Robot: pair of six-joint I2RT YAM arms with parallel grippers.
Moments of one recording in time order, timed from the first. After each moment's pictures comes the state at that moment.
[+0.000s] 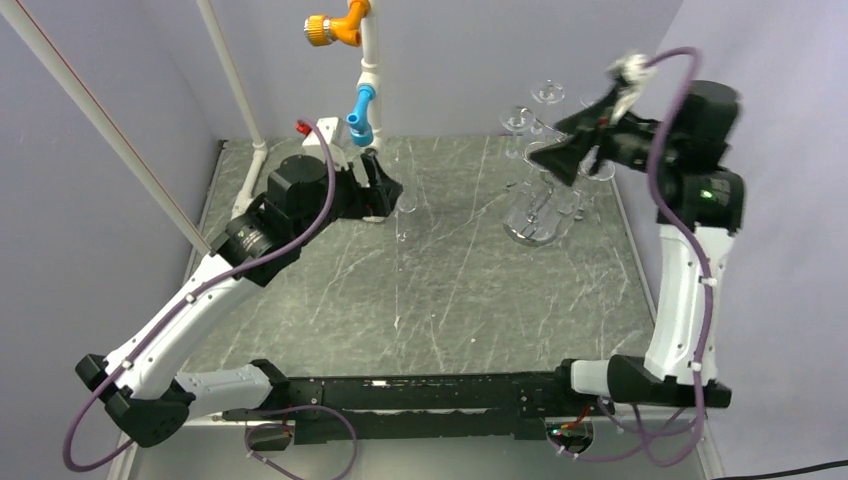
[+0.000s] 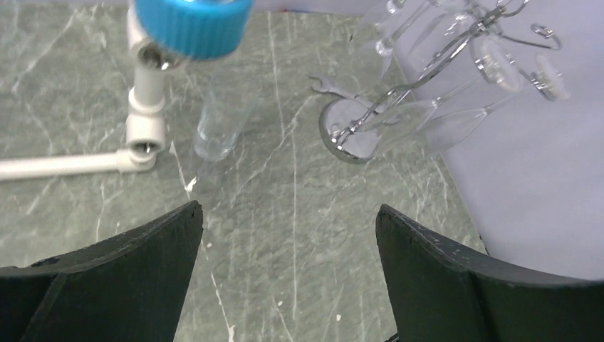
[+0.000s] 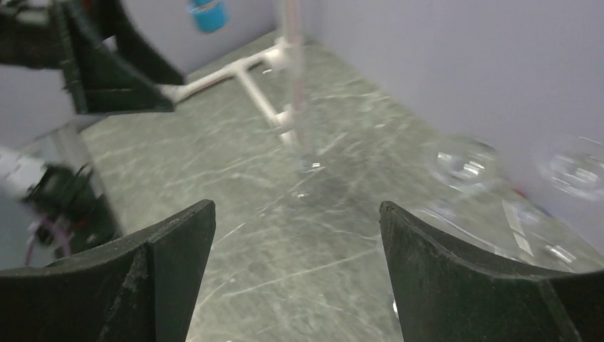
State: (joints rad) left arm -0.71 1.17 1.44 -0.52 -0.18 -0.49; right arm -0.23 1.28 1.93 -0.85 -1.08 -0.12
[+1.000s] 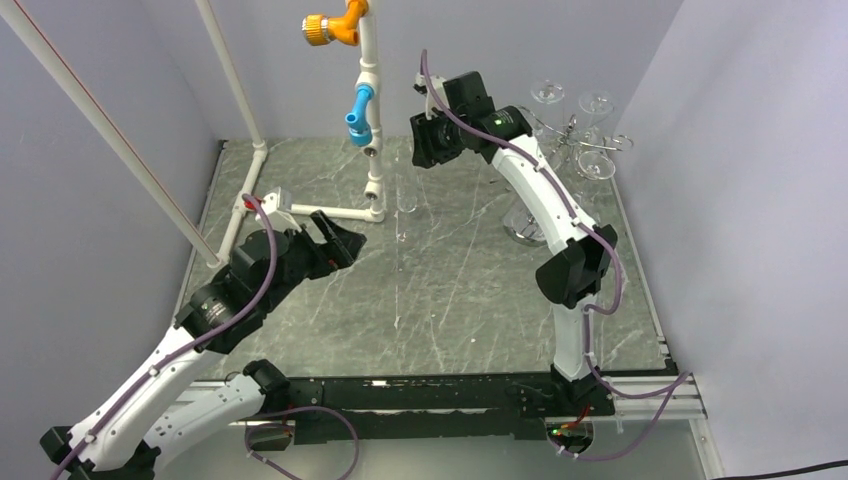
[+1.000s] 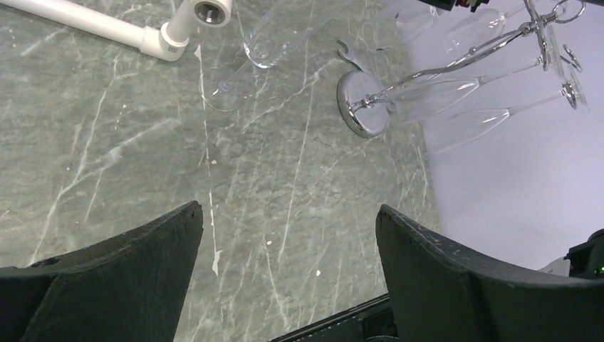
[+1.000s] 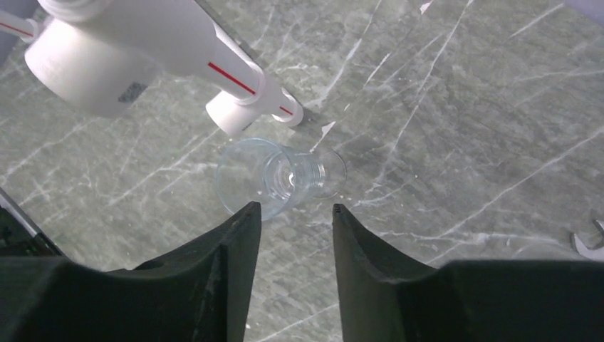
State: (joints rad) left arm -0.71 0.72 0.95 -0.54 -0.26 -0.83; right arm 0.53 2.04 2.28 -0.93 -0.26 0.04
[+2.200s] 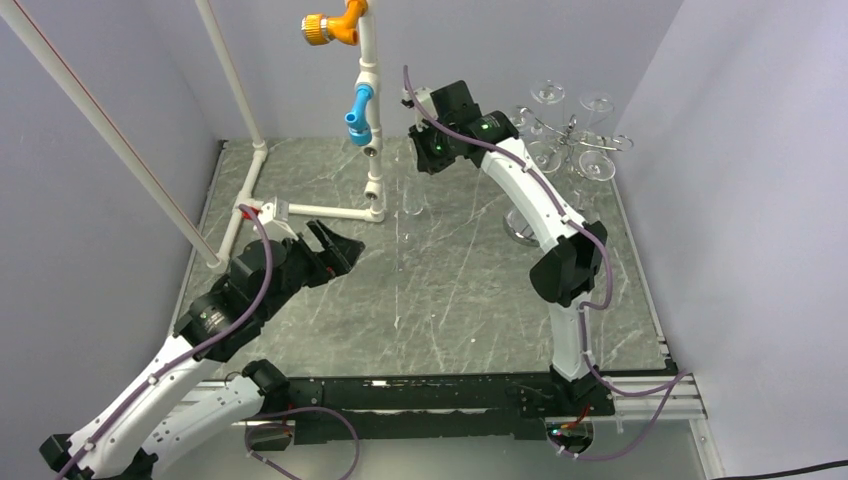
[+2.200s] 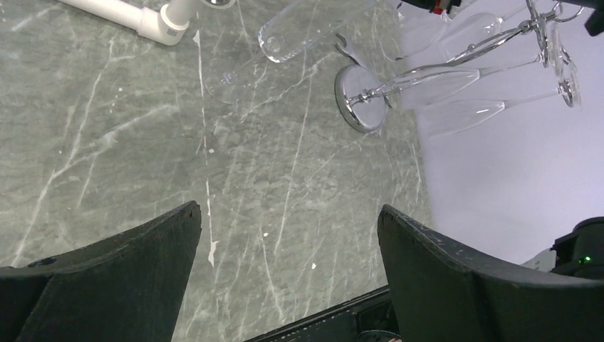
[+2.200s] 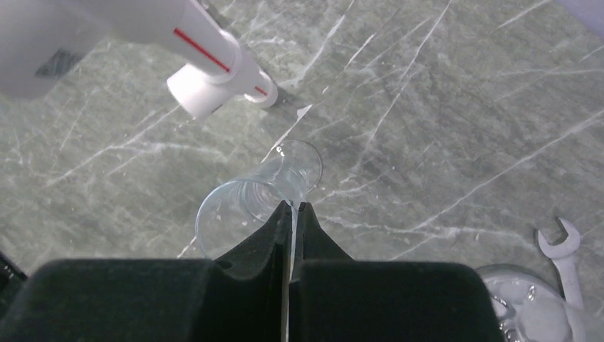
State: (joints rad) left arm -0.71 0.67 0.89 -0.55 -0.26 -0.87; right arm 0.56 2.09 2.30 -0.95 -0.18 -0.06
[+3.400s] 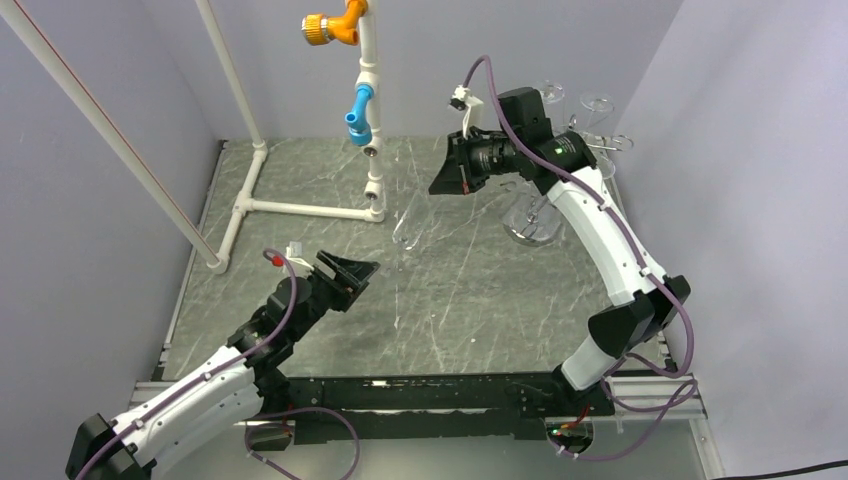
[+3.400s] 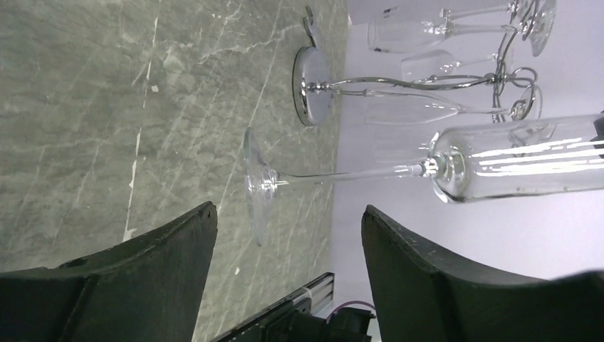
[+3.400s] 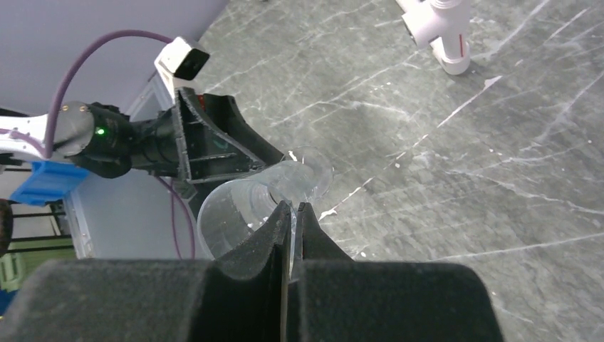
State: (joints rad) left arm -0.70 0.62 0.30 0.07 -0.17 -1.35; right arm 0.49 1.62 1.89 -0.90 -0.67 0.14
